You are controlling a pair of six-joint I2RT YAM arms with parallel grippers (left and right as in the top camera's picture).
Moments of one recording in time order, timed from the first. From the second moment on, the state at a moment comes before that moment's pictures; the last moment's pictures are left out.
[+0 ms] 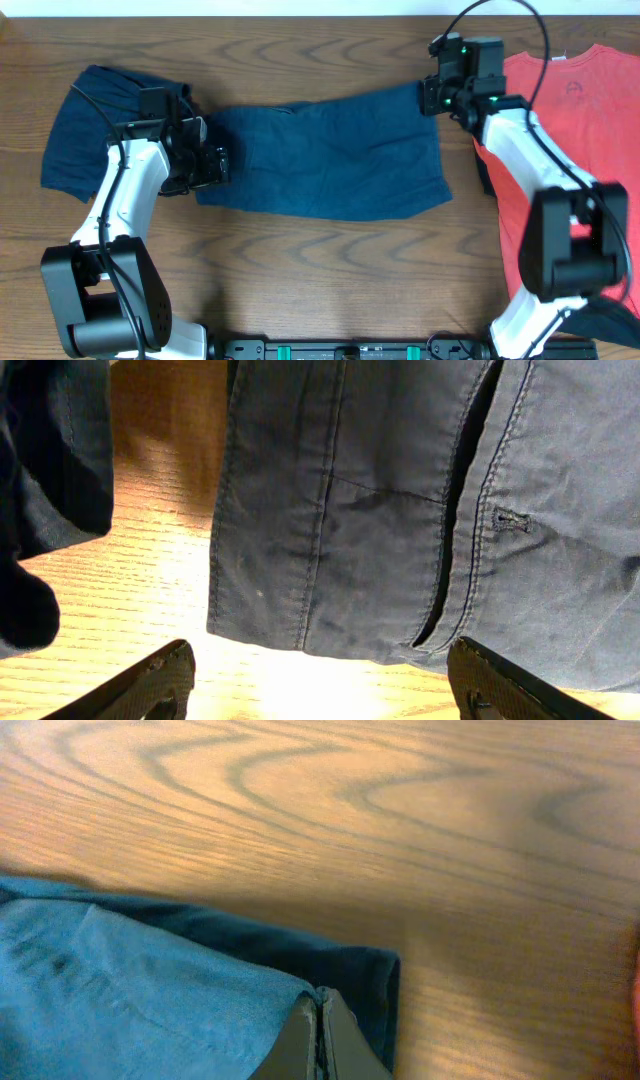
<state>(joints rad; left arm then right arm) 0.10 1.68 1.16 -0.90 0.18 -0.07 0.11 1.94 1.33 -0.19 -0.23 -0.01</state>
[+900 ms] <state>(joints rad) -0.06 1.79 1.16 -0.59 0.27 0.05 0.19 1.92 1.26 -0.71 -0.28 0.18</state>
